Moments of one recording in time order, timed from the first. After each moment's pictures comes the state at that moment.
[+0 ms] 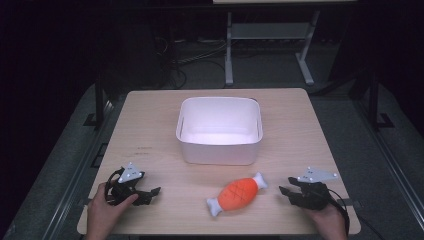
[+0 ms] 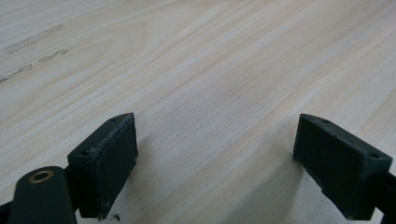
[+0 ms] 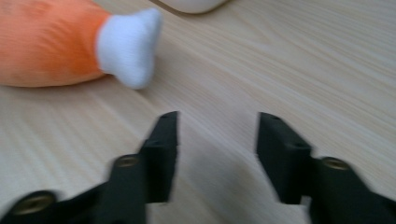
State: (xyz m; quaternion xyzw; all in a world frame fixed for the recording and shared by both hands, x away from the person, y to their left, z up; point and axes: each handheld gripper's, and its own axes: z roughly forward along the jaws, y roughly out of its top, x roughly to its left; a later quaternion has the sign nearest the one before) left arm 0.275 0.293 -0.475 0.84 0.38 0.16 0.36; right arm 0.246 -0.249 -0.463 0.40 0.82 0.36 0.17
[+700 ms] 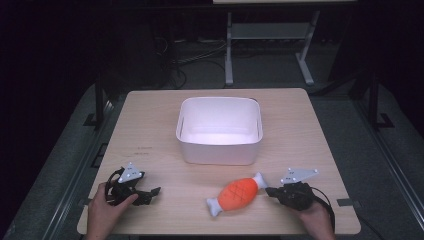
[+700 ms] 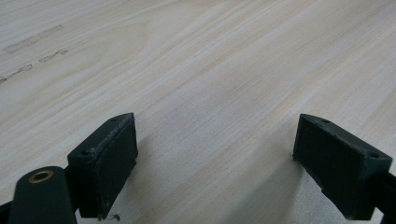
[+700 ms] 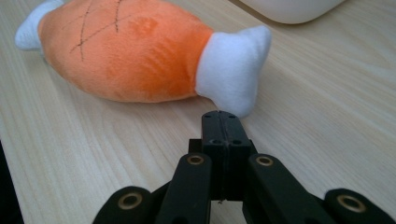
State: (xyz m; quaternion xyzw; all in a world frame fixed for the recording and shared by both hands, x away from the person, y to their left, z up) left arm 0.275 0.293 -0.475 0.84 0.38 0.16 0.36; right arm 0.252 -0.212 -0.462 0.34 0.85 0.38 0.08
